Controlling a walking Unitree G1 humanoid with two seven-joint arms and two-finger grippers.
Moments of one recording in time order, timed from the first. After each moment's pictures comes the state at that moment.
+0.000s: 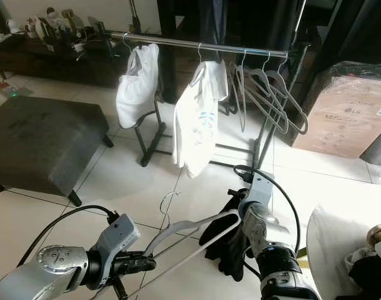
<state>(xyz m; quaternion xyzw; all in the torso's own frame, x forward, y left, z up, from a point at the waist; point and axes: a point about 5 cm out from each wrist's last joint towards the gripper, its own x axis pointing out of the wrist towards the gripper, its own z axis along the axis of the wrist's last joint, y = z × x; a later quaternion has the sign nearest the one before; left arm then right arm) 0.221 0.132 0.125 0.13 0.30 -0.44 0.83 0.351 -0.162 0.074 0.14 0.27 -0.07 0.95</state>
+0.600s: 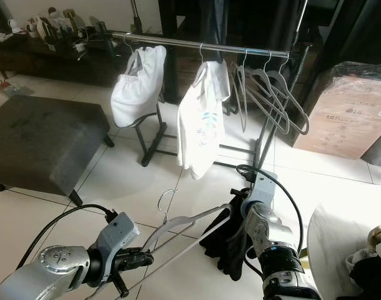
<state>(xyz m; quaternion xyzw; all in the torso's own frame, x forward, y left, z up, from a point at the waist) 0.226 0.130 0.121 0.13 0.30 -0.41 0.85 0.351 -0.166 0.075 0.14 0.26 -0.08 0.95</state>
